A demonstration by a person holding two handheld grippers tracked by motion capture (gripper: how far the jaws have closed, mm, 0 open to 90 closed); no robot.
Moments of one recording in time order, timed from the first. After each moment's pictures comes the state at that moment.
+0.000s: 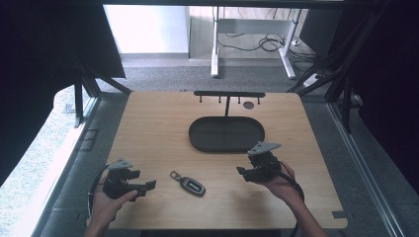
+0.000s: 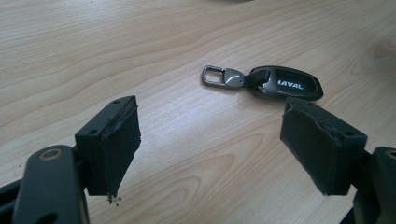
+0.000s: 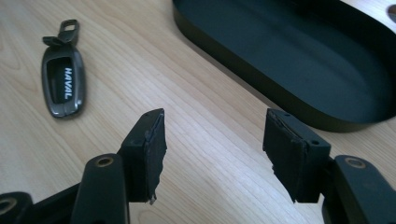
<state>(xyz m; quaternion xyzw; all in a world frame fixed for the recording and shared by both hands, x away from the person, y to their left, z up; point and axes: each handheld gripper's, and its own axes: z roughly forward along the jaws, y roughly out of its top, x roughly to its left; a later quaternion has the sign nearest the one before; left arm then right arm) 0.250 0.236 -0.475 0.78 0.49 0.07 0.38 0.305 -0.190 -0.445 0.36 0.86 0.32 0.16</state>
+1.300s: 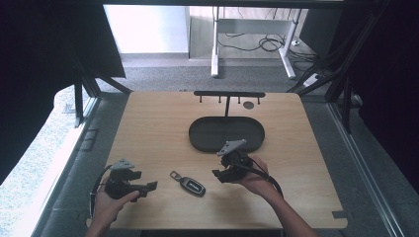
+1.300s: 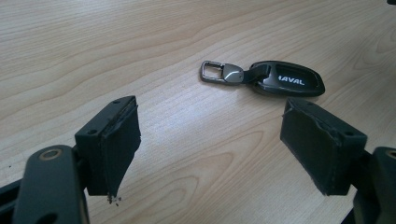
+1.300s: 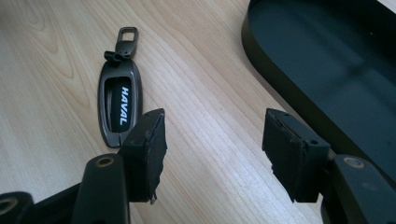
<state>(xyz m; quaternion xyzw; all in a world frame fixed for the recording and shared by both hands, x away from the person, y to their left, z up) 0.252 0.233 -0.479 0.79 0.48 0.06 0.37 0.311 -0.117 -0.444 0.28 0.90 0.30 0.12</state>
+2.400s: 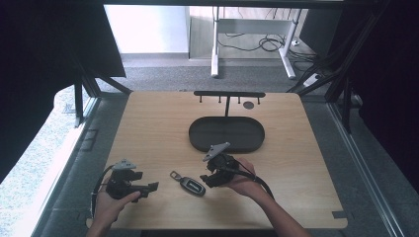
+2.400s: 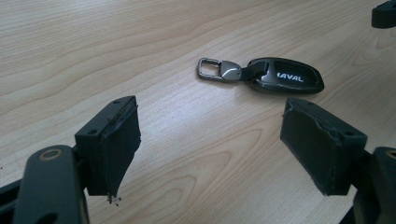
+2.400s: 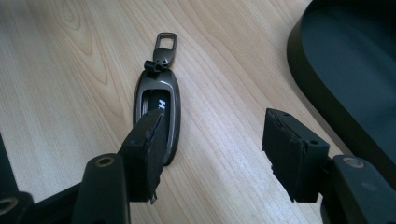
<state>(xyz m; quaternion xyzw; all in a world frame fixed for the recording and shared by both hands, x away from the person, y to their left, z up) 0.252 0.230 -0.481 0.79 0.48 0.06 0.37 0.306 -0.082 -0.450 0.24 0.92 0.29 0.10</state>
